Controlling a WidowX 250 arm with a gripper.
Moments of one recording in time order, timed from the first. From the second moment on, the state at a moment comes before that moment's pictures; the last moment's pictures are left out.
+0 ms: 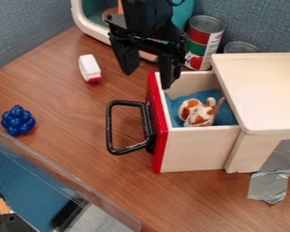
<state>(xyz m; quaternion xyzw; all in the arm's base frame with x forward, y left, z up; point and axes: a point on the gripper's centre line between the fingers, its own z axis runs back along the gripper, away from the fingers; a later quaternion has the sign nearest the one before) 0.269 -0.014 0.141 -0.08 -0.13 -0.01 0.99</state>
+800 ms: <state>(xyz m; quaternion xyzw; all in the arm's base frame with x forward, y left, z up) 0.295 -0.020 0.120 -0.07 -0.11 -0.19 0.97</state>
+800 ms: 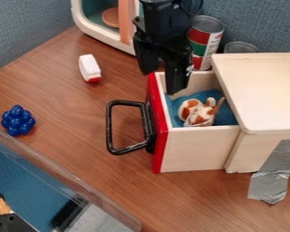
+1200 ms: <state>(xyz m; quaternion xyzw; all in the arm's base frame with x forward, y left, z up) 0.308 -0.039 0.125 -0.07 -0.14 -0.25 0.96</state>
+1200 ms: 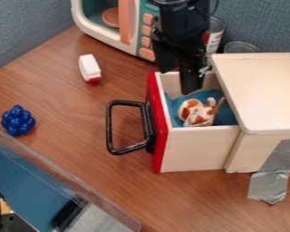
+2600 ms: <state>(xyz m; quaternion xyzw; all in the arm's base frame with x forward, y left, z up) 0.323 -0.058 0.094 -0.06 -0.14 -0.27 0.95</state>
